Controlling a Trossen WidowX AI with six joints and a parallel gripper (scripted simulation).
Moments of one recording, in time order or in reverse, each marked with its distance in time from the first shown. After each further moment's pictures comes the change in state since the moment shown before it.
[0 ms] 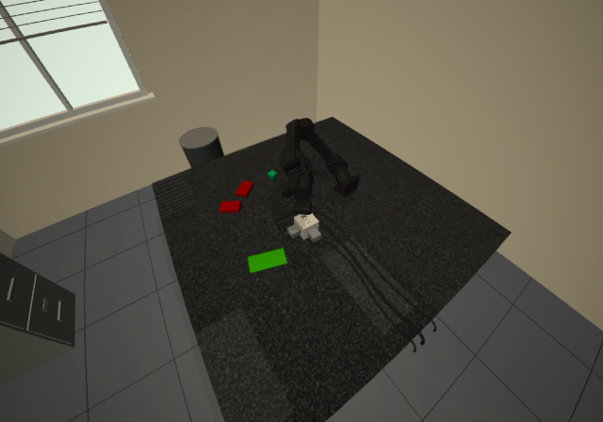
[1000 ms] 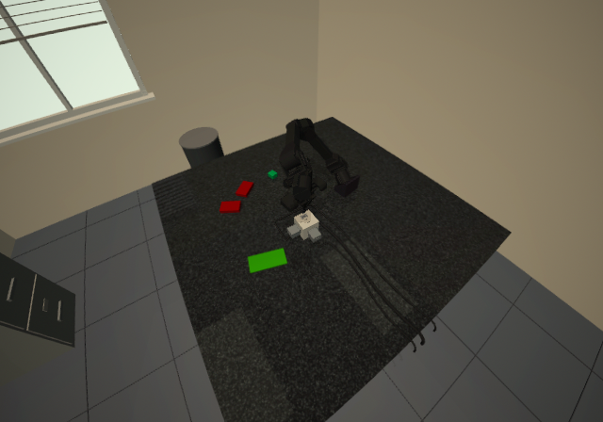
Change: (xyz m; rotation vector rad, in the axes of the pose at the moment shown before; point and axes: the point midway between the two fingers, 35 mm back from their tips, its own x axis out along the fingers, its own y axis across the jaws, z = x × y) arm 0.000 0.000 0.000 0.785 0.000 0.001
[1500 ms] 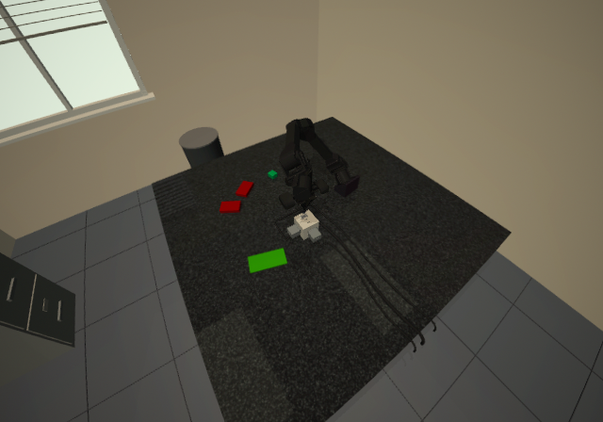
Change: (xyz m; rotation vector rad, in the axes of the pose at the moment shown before) arm 0.001 0.000 0.000 0.207 0.001 0.000
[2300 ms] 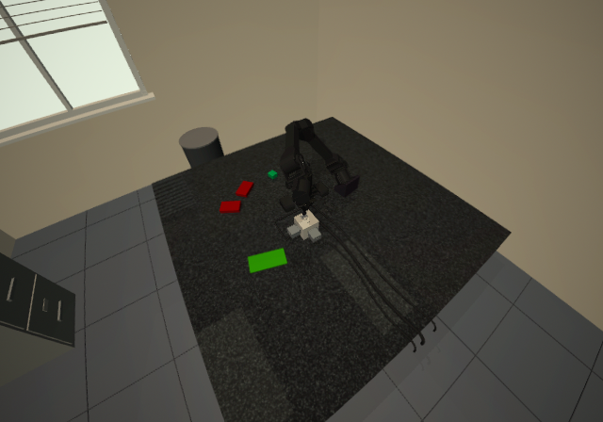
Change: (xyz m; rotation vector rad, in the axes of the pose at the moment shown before) arm 0.016 0.000 0.000 0.000 -0.001 0.000
